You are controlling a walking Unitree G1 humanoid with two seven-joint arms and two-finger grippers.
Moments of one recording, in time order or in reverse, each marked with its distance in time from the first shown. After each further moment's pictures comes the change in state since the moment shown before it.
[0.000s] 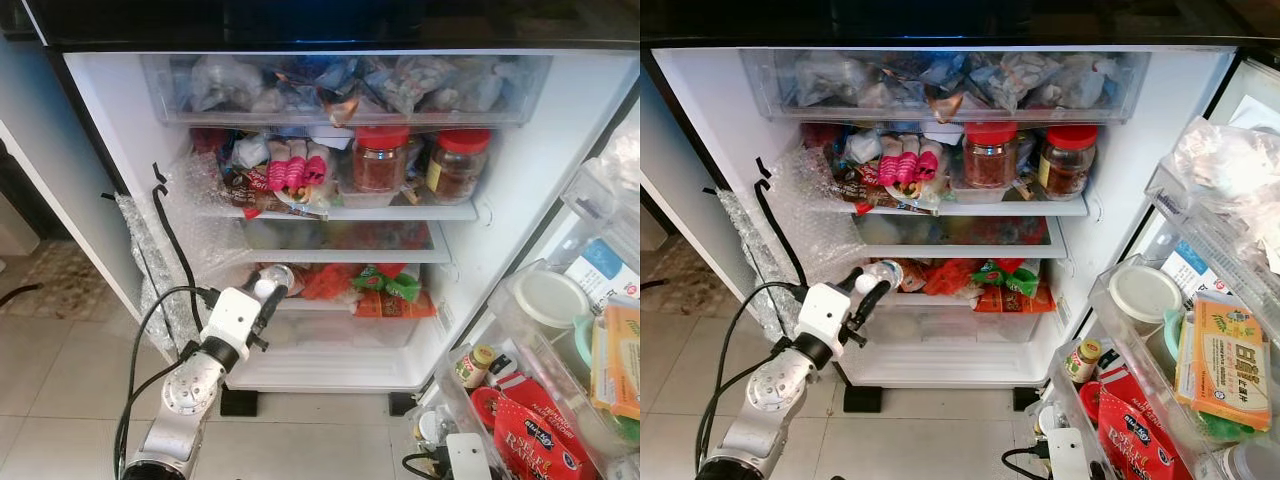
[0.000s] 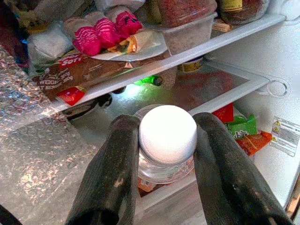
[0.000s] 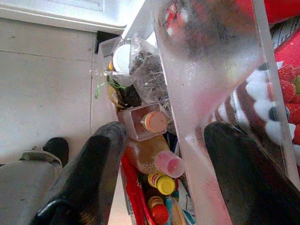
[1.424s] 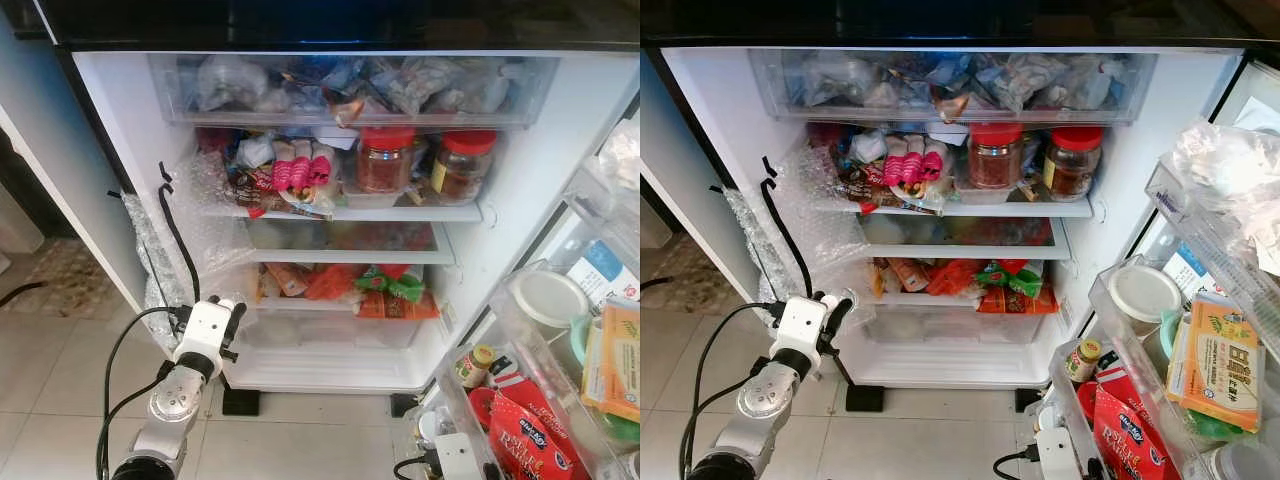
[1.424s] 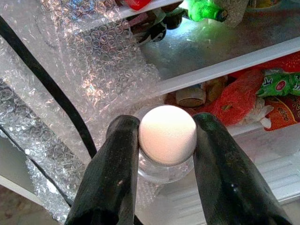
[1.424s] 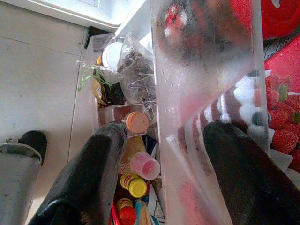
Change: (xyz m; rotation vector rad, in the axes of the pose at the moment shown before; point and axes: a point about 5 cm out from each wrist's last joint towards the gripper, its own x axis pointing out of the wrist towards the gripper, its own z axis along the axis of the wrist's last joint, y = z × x) left arm -0.016 0.024 -0.051 -0.019 0.233 0.213; right arm -0.002 0.006 0.001 -0.131 -0.001 -0.075
